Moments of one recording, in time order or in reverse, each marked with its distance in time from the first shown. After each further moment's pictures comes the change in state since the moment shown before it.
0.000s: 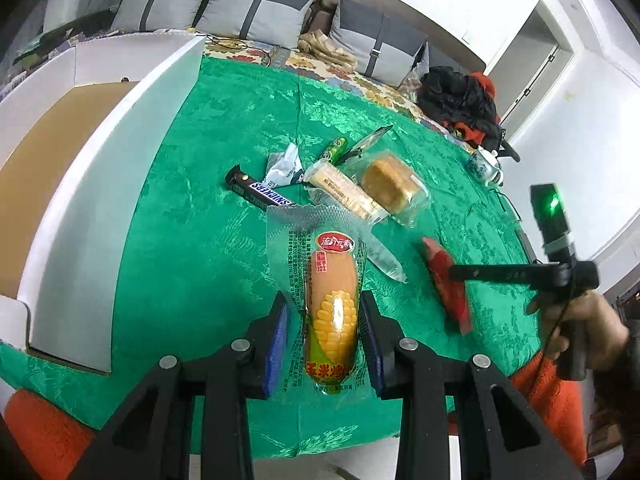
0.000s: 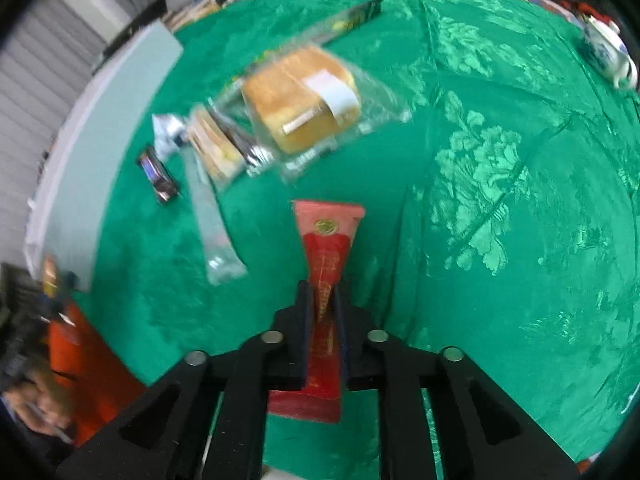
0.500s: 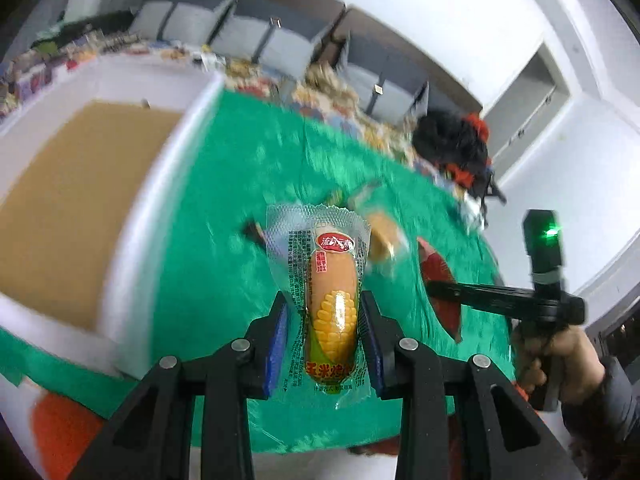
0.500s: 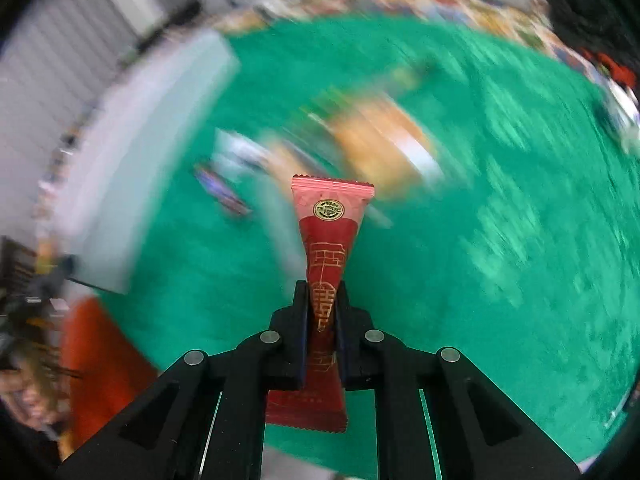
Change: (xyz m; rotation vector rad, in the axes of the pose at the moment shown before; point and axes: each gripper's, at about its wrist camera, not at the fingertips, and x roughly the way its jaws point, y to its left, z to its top) left arm -0.074 0.023 0.036 -0.090 -0.120 -0.050; right arm -0.065 0.093 0.009 -0.113 -0.117 0.065
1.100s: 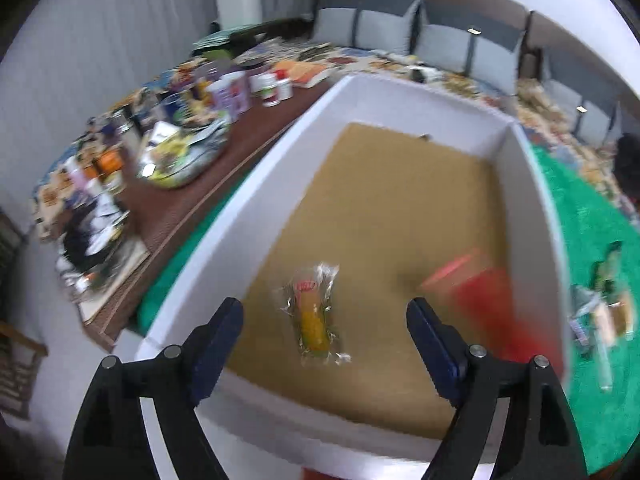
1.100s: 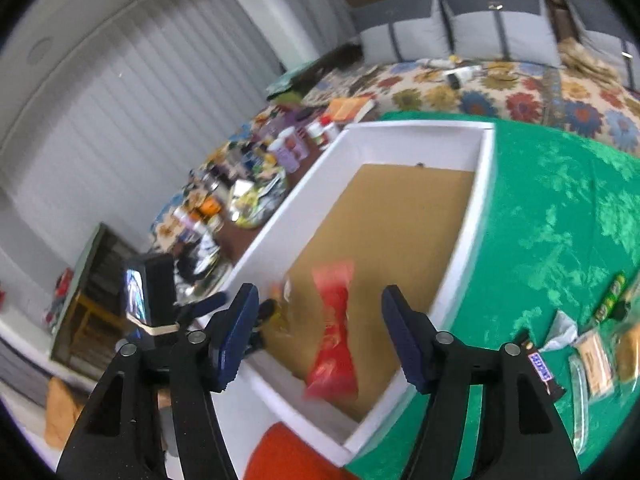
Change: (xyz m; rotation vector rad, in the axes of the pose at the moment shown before) left arm -0.056 0.217 0.065 -0.107 0.026 0.745; right arm 0.020 0.270 0.085 -0.171 -0.189 0.364
